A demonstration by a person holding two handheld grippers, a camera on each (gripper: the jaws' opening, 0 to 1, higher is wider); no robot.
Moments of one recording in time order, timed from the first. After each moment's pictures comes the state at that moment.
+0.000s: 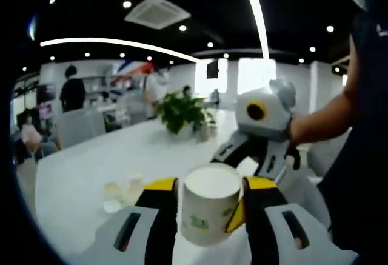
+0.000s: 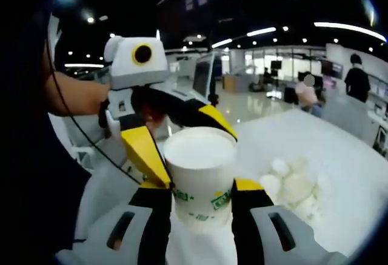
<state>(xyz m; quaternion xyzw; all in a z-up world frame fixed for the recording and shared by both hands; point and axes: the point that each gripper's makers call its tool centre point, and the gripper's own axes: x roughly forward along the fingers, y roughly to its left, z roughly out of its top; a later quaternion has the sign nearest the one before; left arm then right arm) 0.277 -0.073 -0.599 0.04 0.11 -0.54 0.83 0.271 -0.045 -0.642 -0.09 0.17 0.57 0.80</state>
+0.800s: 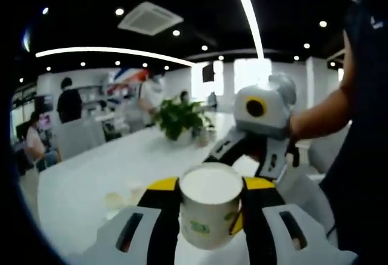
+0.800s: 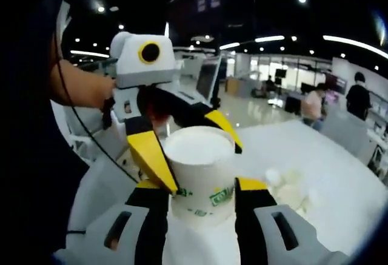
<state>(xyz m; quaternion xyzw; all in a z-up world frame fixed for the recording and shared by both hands) 0.280 -0.076 -0.585 0.05 0.08 -0.54 0.83 0.279 -0.053 -0.629 -0.14 0.15 0.56 0.80</state>
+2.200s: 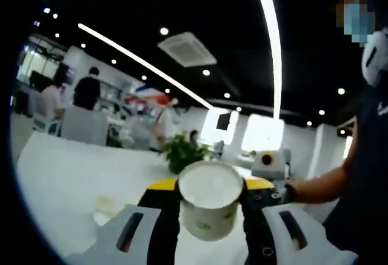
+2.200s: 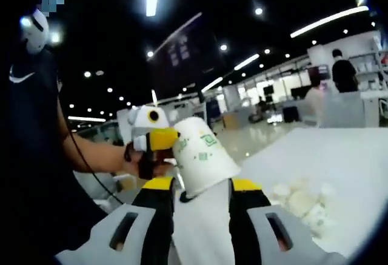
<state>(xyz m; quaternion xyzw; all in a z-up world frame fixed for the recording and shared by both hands) 0.301 -0.040 -0.533 -0.17 0.04 -0.52 0.84 0.275 -0.081 -0.560 0.10 0.09 0.58 0.81</state>
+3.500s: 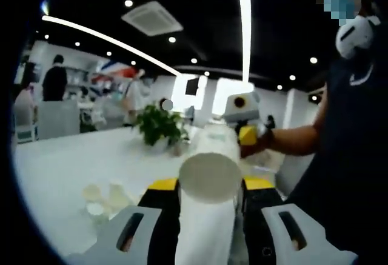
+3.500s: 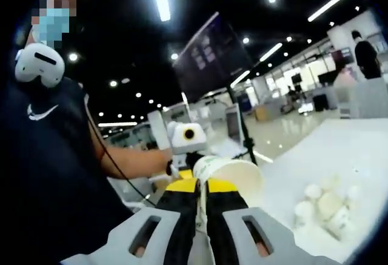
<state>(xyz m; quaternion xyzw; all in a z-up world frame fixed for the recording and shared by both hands) 0.265 -0.036 -0.560 -0.06 0.10 -0.61 0.78 0.242 -0.072 -0.522 0.12 0.12 0.66 0.73</state>
